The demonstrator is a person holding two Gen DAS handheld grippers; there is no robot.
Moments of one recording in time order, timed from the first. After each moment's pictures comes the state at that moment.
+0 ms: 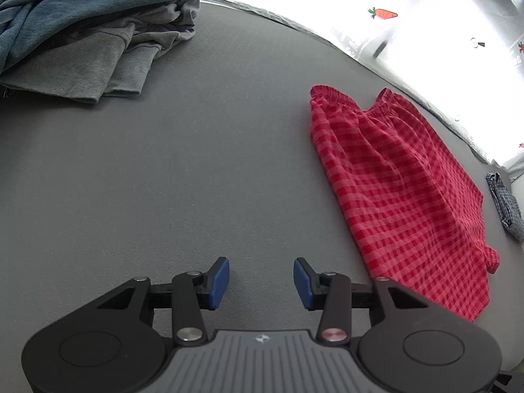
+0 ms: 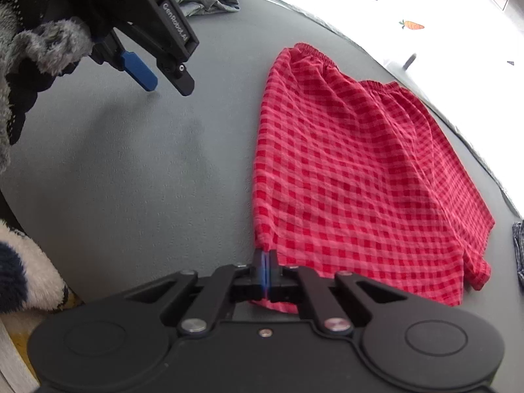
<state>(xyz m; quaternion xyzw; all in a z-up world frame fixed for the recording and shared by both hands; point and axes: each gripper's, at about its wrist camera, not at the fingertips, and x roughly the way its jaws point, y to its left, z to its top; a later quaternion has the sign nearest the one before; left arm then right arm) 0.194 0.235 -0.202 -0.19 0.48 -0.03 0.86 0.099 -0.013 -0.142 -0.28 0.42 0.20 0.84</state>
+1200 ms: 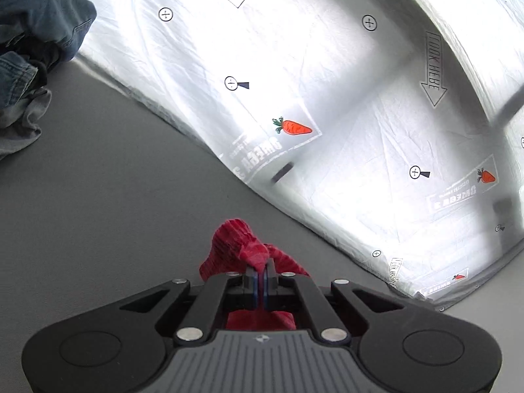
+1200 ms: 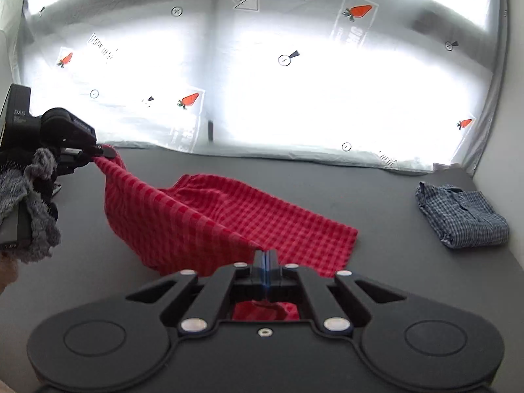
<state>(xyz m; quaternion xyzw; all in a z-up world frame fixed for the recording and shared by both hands) 0.375 0.100 -0.104 -0.33 0.31 -0.05 0.89 0.234 -0.260 0.003 -0.04 0.32 0.03 0.95</state>
